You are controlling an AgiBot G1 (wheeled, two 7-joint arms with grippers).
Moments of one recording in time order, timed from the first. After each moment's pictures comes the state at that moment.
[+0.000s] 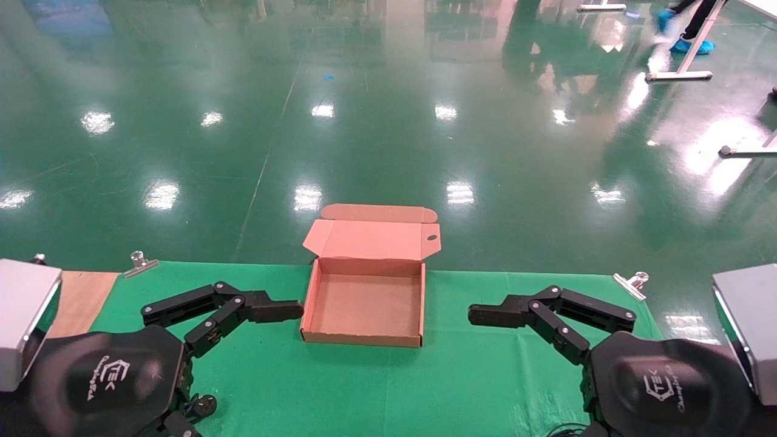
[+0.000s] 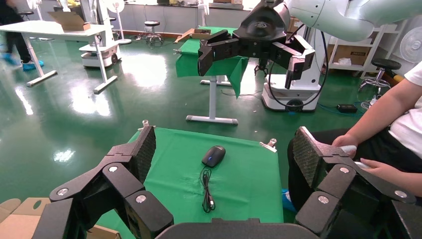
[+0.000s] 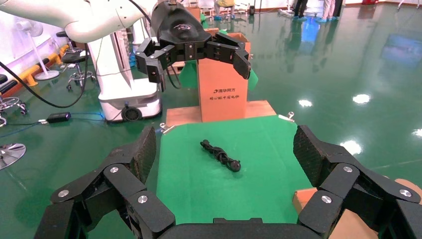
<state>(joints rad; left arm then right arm) -1.08 0.61 0.28 -1.28 0.73 1.50 -0.19 1.07 -0.61 -0.28 1.28 -0.73 -1.50 0.19</state>
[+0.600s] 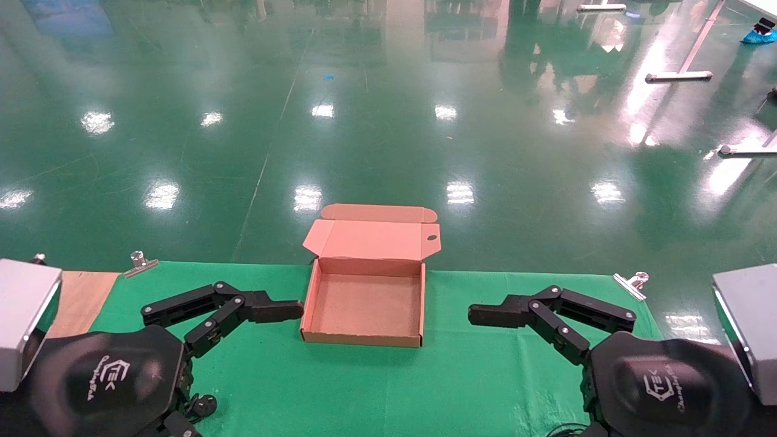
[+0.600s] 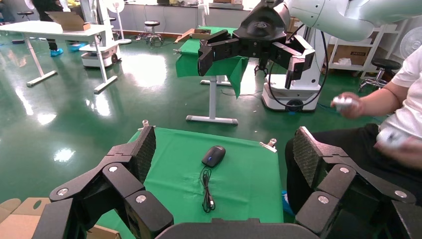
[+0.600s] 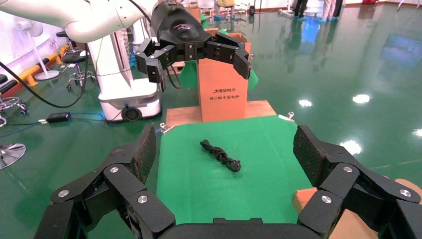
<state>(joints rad) -1.08 0.61 0.28 -1.28 0.73 1.50 -0.19 1.07 -0.61 -0.28 1.28 -0.73 -1.50 0.19</state>
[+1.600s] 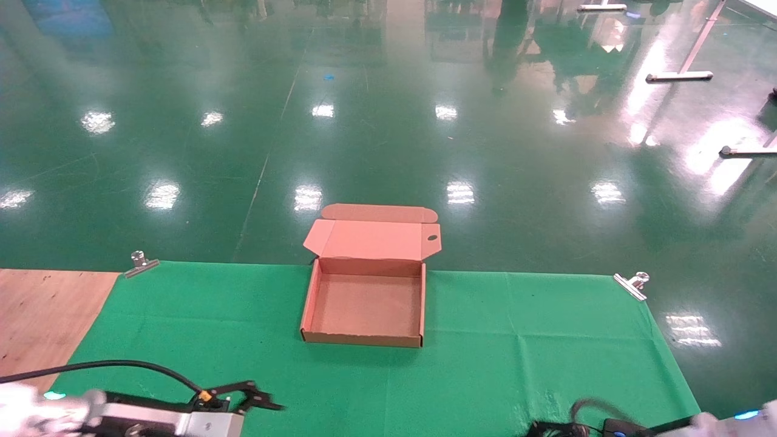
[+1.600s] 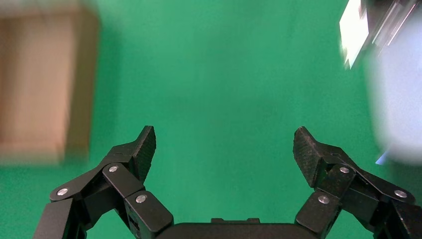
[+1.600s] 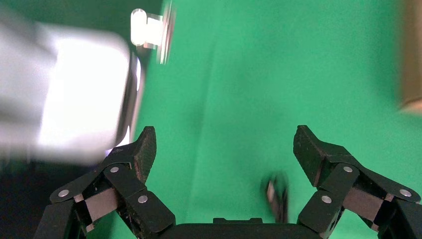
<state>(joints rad) -1.22 0.77 0.58 -1.16 1.57 1.38 0.03 1.30 -0.76 -0.65 1.18 -1.54 -1.55 0.01</state>
